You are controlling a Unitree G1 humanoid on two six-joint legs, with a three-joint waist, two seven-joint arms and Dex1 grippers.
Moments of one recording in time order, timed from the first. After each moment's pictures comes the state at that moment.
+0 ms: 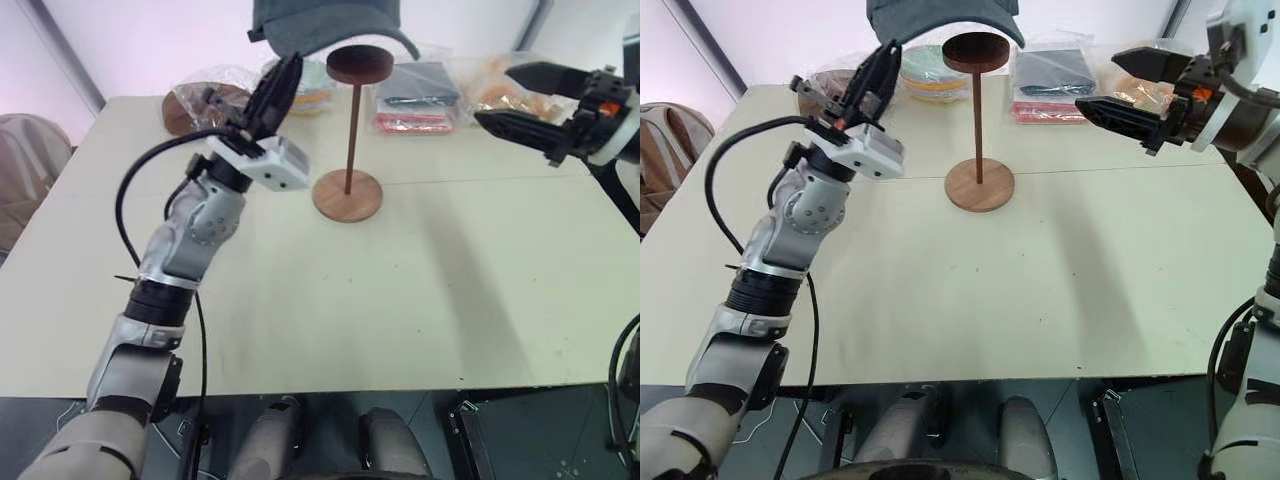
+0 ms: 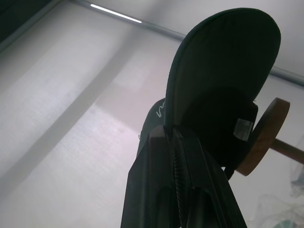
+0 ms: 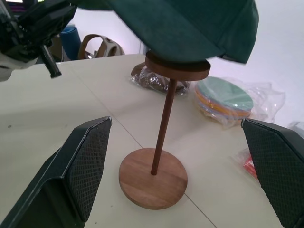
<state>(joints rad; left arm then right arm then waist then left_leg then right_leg) -0.76 0.41 -0.15 0.13 0.56 -0.50 0.09 -0.83 -0.96 -0.28 0.02 0.61 0.71 1.03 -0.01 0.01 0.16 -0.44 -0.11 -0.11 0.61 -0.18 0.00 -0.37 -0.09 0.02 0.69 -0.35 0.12</state>
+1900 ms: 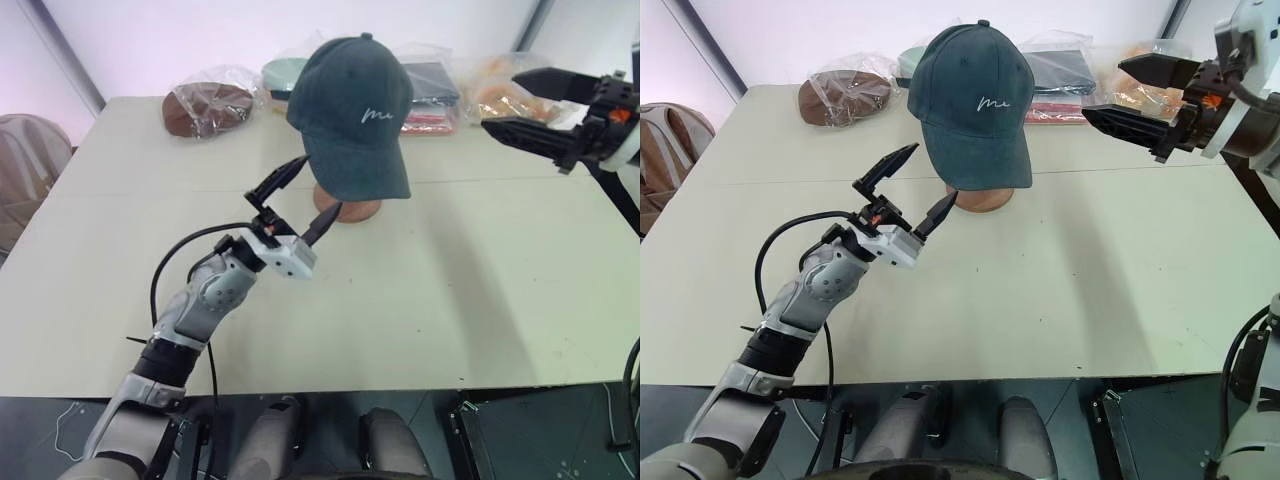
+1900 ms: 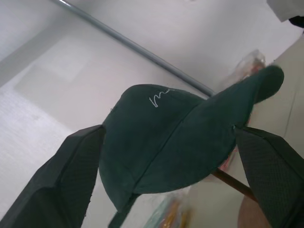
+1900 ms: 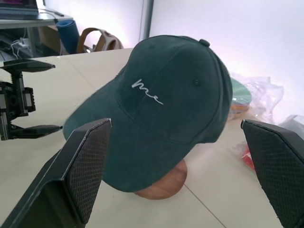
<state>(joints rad) -0.43 0.40 -0.22 0.06 0.44 -0.63 -0.08 -0.79 -1.00 -0.28 0.00 0.63 0.71 1.04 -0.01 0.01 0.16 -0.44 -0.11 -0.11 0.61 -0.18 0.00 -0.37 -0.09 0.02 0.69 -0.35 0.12</state>
